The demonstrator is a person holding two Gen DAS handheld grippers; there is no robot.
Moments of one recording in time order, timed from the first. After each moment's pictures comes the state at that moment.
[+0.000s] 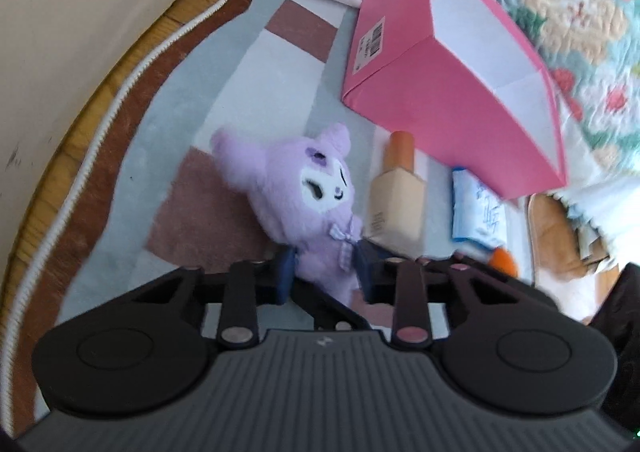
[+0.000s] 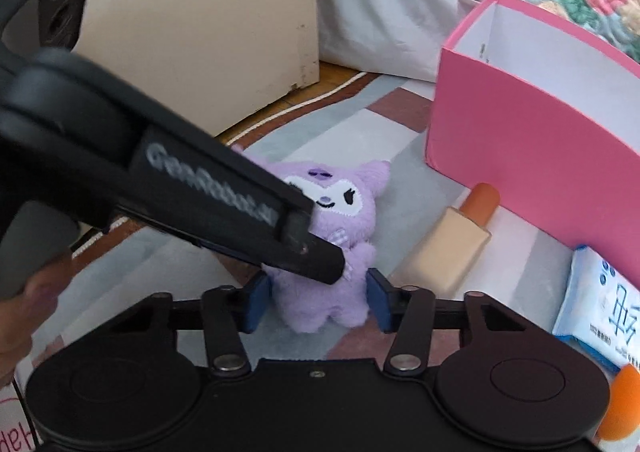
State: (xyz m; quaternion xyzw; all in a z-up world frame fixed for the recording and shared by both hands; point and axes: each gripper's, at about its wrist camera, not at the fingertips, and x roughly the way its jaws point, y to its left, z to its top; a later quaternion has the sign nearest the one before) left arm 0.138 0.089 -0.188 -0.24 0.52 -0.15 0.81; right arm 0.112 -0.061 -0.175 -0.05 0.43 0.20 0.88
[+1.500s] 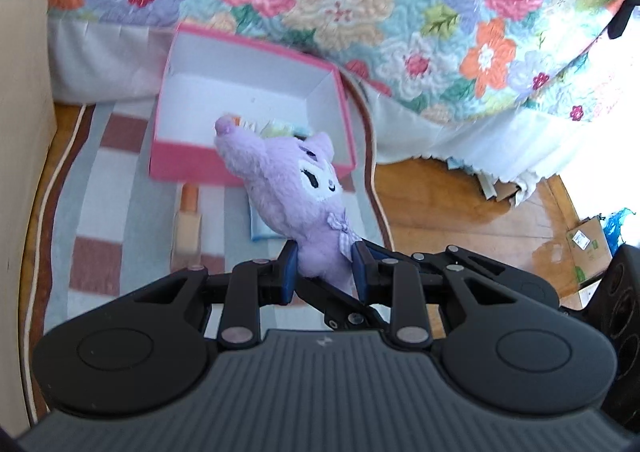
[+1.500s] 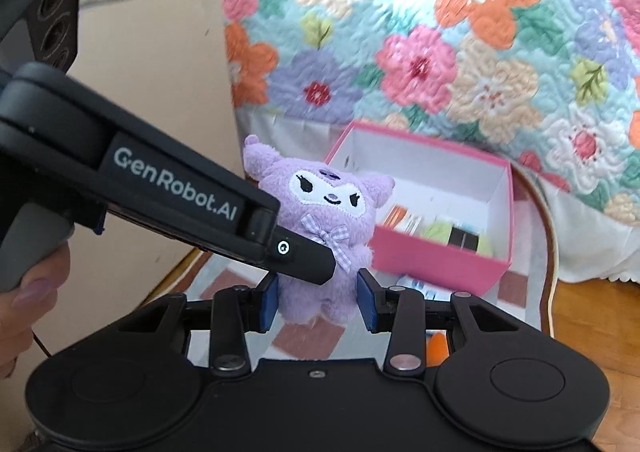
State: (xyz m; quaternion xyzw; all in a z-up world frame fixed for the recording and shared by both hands) left arm 0.080 -0.003 0.031 -0.15 0.46 -0.30 0.82; right arm 0.018 -0.136 0.027 -0.02 0.35 0.10 0.93
